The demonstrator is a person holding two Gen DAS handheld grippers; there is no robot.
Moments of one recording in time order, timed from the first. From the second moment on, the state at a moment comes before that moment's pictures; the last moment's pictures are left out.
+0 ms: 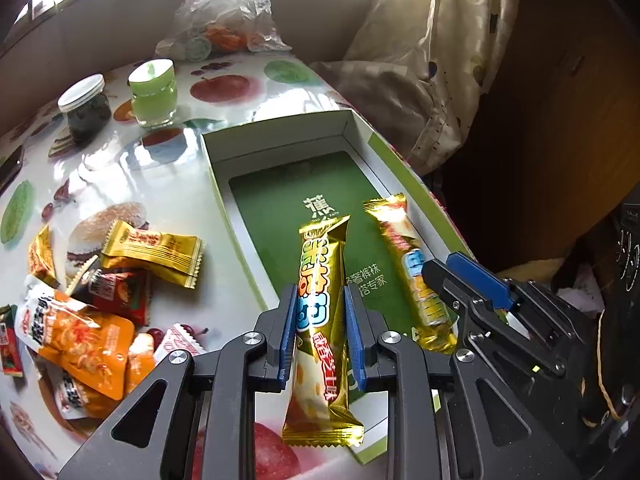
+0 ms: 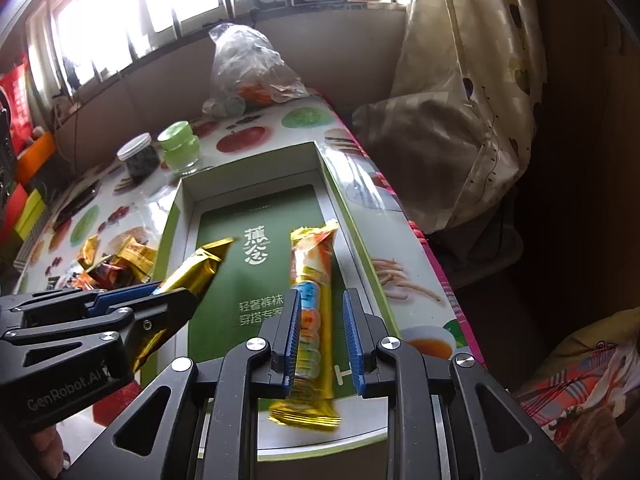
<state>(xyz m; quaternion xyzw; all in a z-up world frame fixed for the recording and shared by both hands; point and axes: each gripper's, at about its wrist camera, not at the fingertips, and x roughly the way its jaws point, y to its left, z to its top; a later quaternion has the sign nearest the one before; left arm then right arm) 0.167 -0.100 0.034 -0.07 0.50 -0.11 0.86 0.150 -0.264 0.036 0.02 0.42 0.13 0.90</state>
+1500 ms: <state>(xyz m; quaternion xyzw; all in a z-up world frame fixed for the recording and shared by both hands) 0.143 -0.098 0.048 -0.07 0.48 -0.09 0.87 0.130 -0.274 0.048 0.06 0.42 0.14 0.90</state>
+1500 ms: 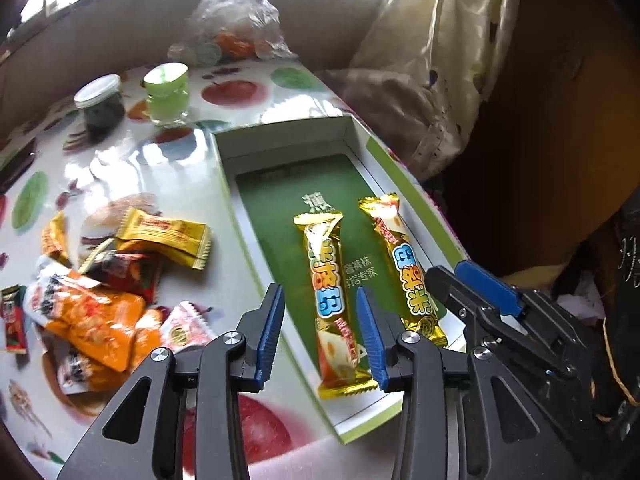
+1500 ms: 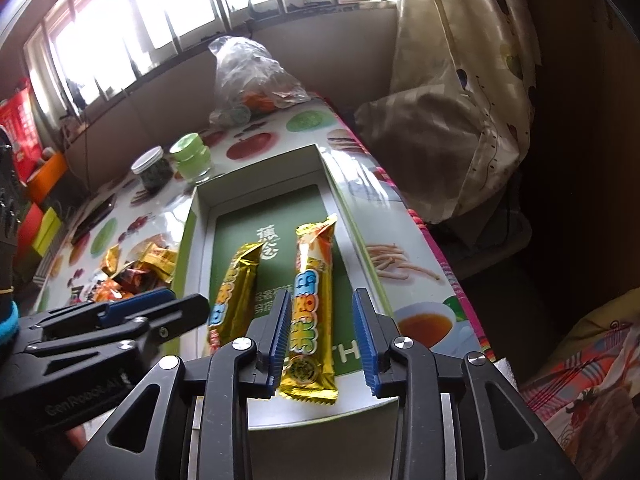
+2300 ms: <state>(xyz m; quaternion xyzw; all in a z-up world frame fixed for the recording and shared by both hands) 0.072 -0.013 0.068 -0.06 0.45 0.01 0.89 0.088 -0.188 0.071 0.00 0.38 0.22 0.90</state>
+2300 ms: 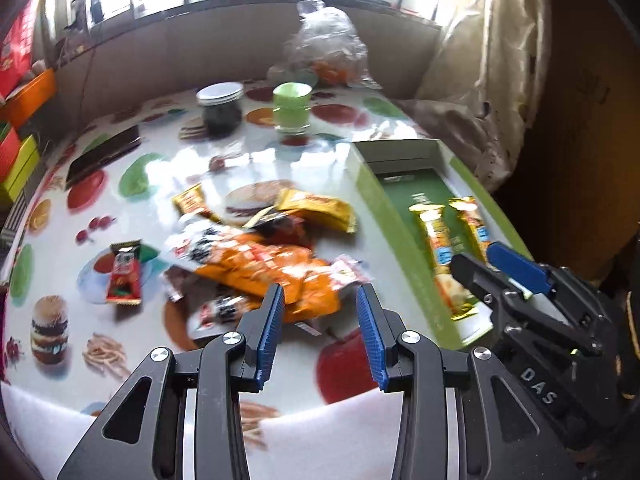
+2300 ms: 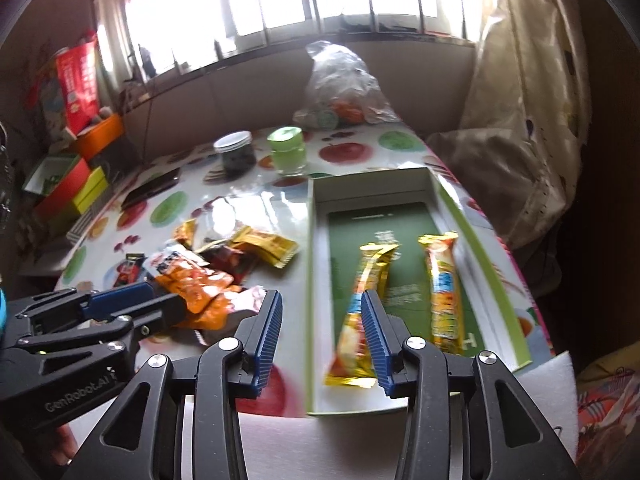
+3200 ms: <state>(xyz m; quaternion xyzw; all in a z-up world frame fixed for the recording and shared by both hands) 0.050 0.127 0.029 -0.17 0.46 0.12 0.86 0.109 -0.053 0.047 -0.12 0.39 0.35 0.84</state>
